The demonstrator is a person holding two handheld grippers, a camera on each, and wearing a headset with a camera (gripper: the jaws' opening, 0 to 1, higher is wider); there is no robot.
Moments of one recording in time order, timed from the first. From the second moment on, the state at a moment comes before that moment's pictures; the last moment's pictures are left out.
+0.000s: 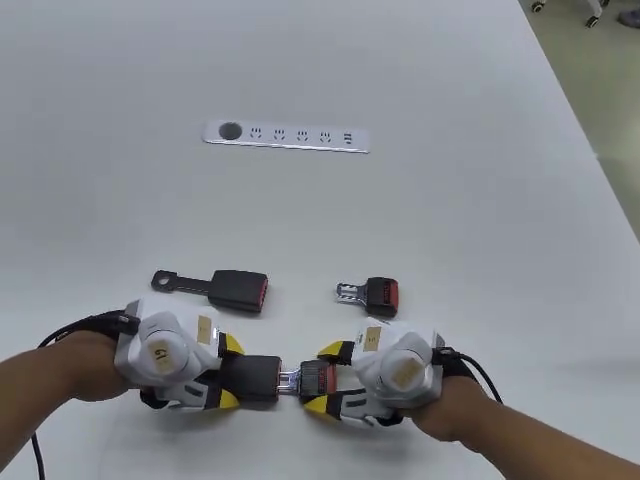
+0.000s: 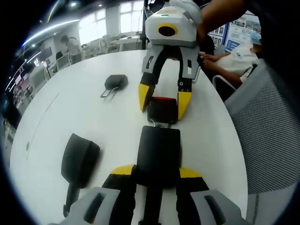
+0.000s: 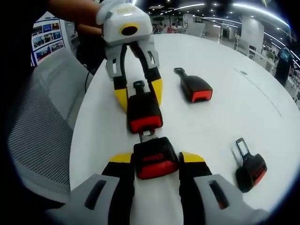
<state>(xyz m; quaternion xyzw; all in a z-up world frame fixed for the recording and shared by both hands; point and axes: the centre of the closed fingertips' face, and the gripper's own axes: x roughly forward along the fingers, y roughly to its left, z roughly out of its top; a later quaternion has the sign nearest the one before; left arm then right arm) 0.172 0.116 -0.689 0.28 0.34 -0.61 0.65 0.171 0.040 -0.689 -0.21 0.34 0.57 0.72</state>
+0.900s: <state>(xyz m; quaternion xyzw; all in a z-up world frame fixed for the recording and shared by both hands) 0.172 0.119 -0.691 0.29 0.35 -0.61 0.65 0.175 0.062 -0.688 -0.19 0.34 0.57 0.73</state>
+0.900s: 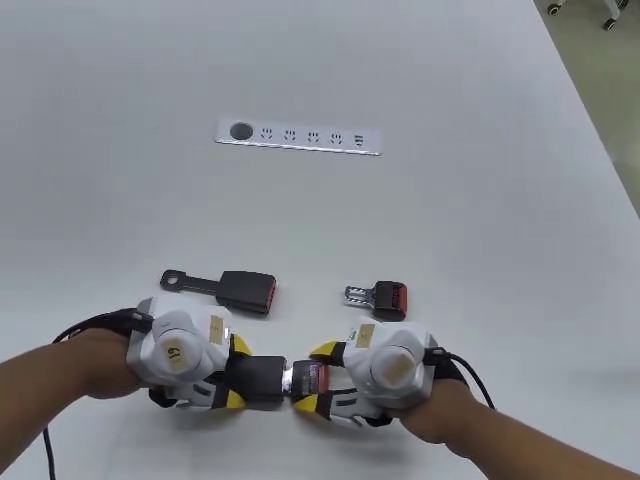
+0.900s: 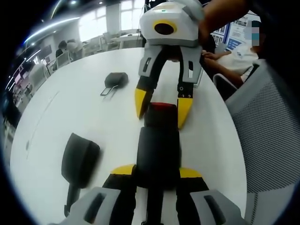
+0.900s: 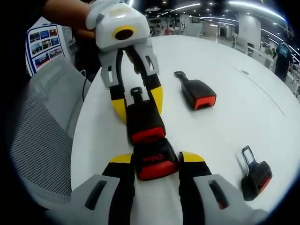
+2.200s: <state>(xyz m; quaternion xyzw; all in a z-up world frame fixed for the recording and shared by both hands) 0.174 0.117 -0.690 0.26 0.32 -0.64 0.65 0.176 0.063 -0.693 -0.20 0.32 0.59 0.72</state>
